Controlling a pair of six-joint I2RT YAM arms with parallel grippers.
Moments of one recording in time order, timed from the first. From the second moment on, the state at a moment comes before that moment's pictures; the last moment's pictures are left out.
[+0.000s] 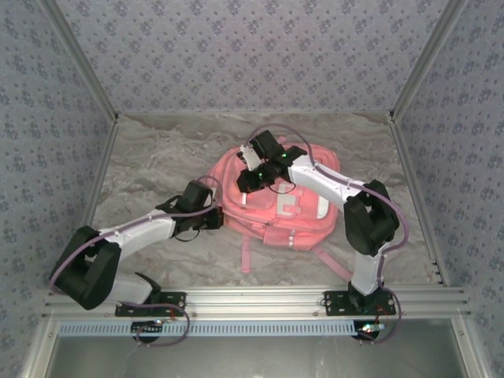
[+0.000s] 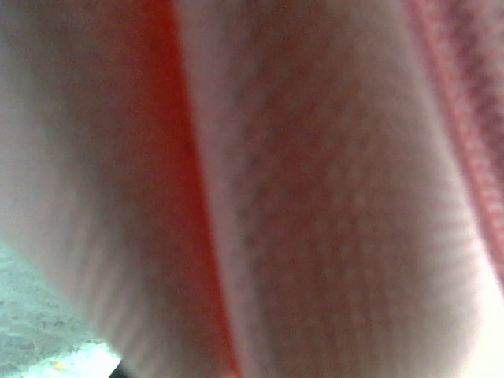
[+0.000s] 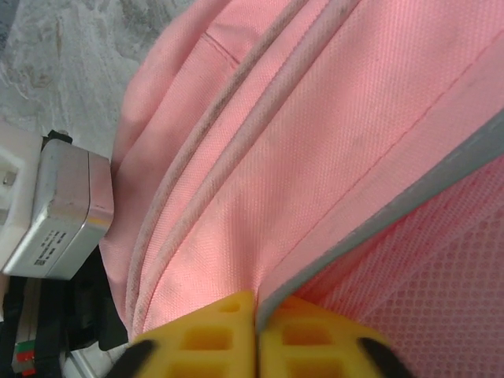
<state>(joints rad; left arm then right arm) -0.58 1.36 0.64 -0.25 0.17 -0.52 0.68 1.85 1.50 -0.66 -0.39 0.25</state>
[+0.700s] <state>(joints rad) -0.75 1.30 0.62 -0.24 0.13 -0.54 0.74 1.05 0.71 -0.62 -0.06 0.66</state>
